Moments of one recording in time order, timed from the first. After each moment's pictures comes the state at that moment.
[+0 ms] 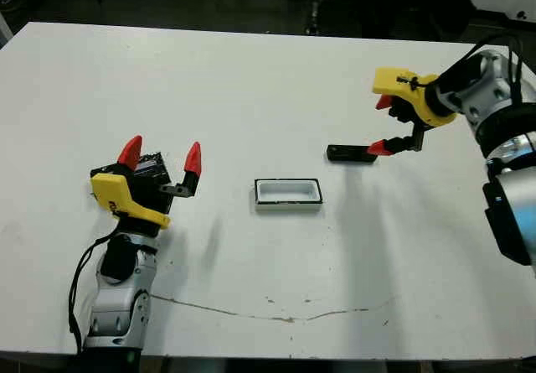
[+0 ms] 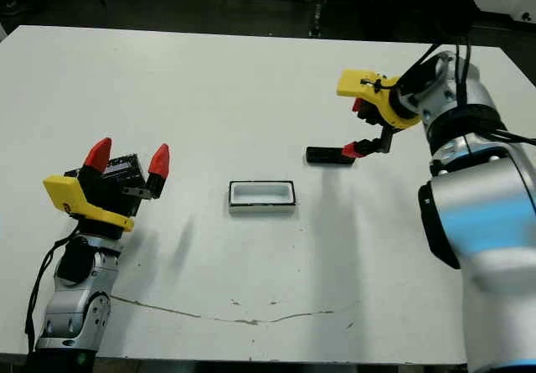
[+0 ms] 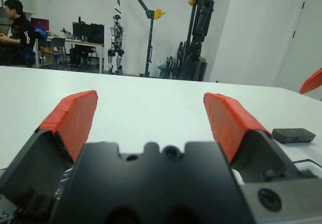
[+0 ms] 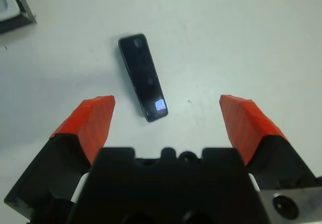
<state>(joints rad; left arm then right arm) -0.05 0.11 0.08 -0.02 -0.25 -0.19 -0.21 -1.31 -0.50 0.37 1.38 -0.47 -0.05 1.14</state>
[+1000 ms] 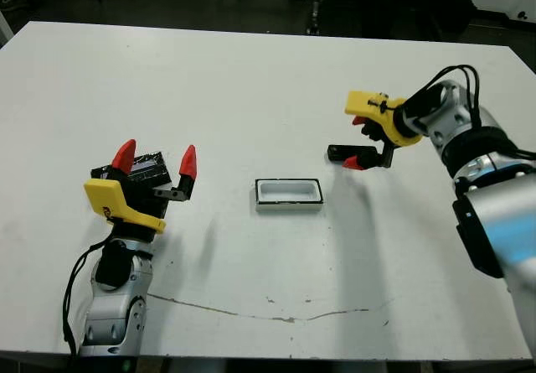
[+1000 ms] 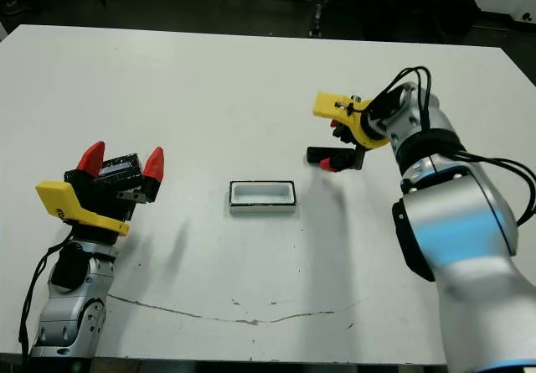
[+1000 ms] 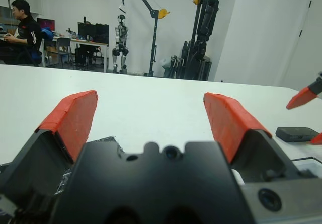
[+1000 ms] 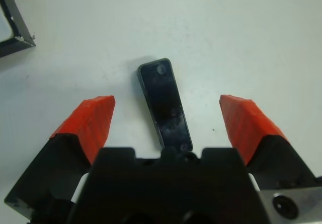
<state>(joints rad) -0.01 0.12 0.08 -0.06 -0.25 -0.18 -0.20 -1.21 -0.40 0.35 1.38 -0.48 -0.07 1.00</state>
